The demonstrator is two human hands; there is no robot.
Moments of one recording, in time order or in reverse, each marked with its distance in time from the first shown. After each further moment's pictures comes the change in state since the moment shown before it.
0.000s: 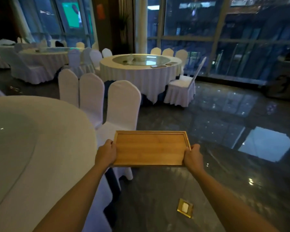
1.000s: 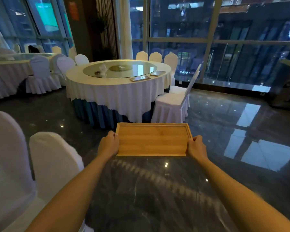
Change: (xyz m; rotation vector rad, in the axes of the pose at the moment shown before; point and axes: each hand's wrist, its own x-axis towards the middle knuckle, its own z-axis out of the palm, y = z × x) left_hand 0.654 0.359 0.292 0.010 -0.008 0.074; right_hand 0.771 -0.148 0.045 0.023 0.020 -0.038
